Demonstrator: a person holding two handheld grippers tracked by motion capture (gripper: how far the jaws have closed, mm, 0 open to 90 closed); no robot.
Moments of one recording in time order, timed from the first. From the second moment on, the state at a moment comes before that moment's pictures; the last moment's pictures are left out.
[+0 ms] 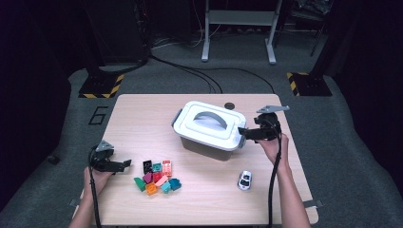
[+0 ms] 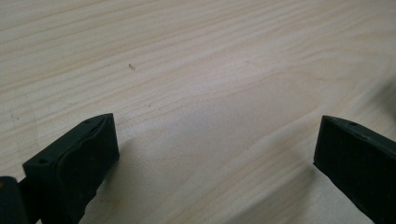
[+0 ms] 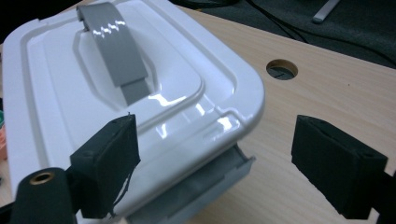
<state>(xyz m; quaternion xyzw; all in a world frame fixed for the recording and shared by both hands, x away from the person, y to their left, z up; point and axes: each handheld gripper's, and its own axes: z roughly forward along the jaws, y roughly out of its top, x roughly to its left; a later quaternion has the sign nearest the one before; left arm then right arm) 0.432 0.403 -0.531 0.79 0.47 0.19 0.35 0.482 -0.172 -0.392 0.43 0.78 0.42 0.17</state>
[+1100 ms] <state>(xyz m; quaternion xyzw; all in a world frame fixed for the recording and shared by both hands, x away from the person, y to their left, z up) 0.431 0.400 -0.532 0.79 0.46 0.20 0.34 0.518 -0.156 -0.398 0.49 0.76 0.39 0.17</state>
